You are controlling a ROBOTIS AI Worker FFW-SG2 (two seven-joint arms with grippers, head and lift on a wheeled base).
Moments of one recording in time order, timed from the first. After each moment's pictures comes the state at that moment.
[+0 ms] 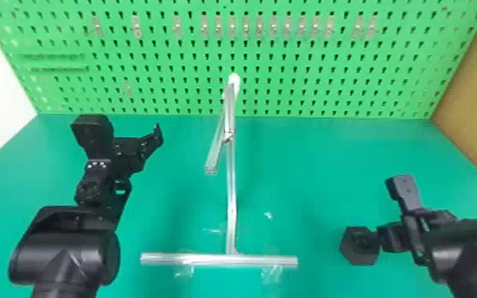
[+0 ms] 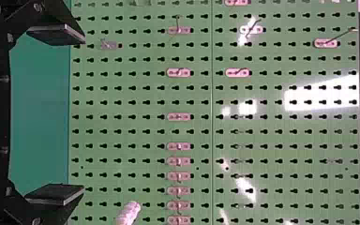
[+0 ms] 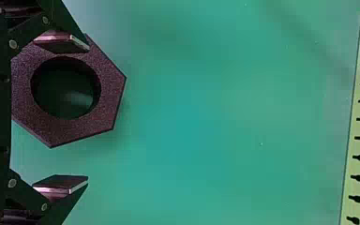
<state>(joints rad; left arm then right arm) -0.11 0.09 0.03 -1.62 0.08 0.10 -0.01 -0.24 -0.16 -0.06 -1.38 0.30 0.92 0.61</state>
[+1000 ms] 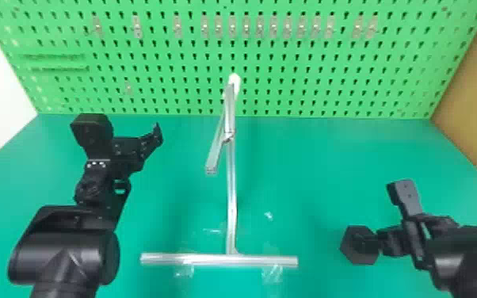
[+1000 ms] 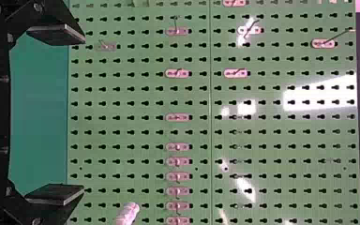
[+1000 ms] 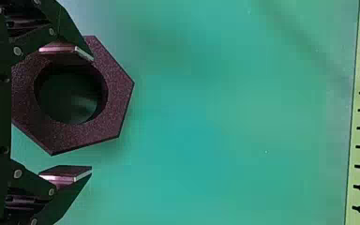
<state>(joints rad) -0.11 0.09 0.03 -1.62 0.08 0.10 -0.01 -0.23 -0.17 -0.07 -1.33 0.29 0.84 0.63</state>
